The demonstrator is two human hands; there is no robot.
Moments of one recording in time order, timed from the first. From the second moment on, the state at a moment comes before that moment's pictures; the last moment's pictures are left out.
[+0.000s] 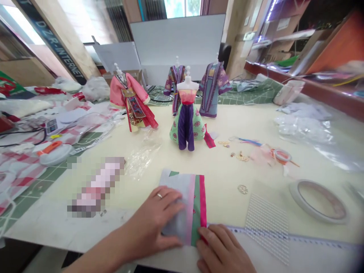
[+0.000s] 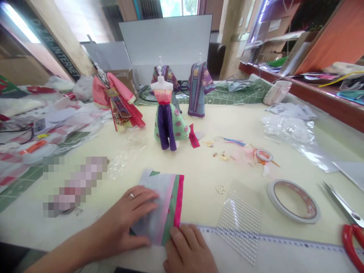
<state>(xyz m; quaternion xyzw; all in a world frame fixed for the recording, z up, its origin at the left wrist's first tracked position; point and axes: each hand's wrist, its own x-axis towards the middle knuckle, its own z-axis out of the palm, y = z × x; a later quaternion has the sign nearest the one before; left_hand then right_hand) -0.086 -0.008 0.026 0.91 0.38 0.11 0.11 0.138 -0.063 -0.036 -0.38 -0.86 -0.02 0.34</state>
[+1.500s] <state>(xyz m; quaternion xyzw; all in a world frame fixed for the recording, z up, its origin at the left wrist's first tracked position) -0.020 -0.053 -0.014 0.77 0.50 0.35 0.18 0.142 -0.053 -0.016 -0.44 -0.81 0.02 0.39</state>
